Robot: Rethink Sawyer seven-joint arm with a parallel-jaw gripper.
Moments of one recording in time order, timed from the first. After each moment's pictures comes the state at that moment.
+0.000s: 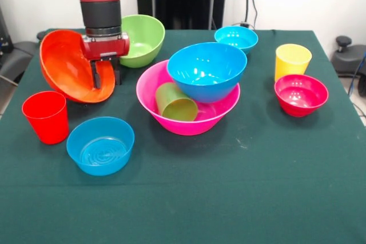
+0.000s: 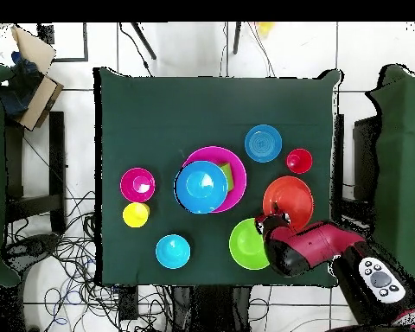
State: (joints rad) arm -0.90 -0.47 0.37 1.83 -1.29 0.06 1.88
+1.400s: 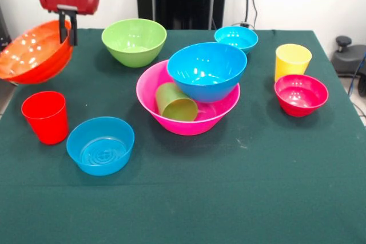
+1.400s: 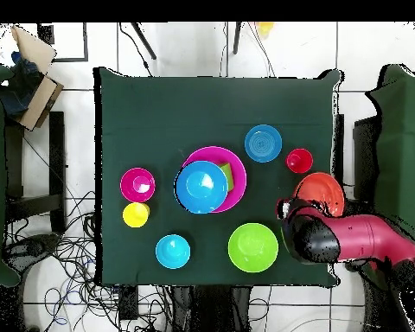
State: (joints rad) arm -0.98 -0.83 0.53 1.90 -0.82 0.46 1.88
